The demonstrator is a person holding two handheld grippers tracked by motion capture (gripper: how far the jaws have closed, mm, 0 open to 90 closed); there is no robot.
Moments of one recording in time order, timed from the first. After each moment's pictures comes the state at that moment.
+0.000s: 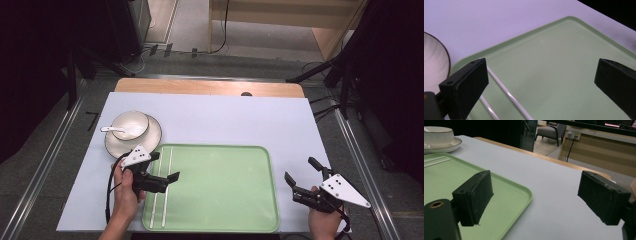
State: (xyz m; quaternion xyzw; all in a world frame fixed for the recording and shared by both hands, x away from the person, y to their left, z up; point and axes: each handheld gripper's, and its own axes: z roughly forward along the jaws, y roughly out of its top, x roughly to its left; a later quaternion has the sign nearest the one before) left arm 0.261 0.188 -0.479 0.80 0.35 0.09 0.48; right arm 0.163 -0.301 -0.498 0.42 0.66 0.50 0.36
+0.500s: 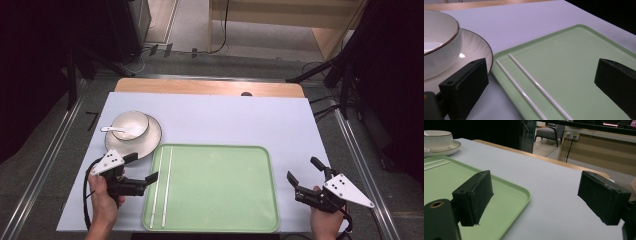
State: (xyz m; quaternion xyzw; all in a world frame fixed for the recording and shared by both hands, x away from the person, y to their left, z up) left arm 0.246 0.241 -0.473 0.77 0.37 0.13 0.50; right arm 0.163 -0.306 -0.498 0.43 0.66 0.51 0.36
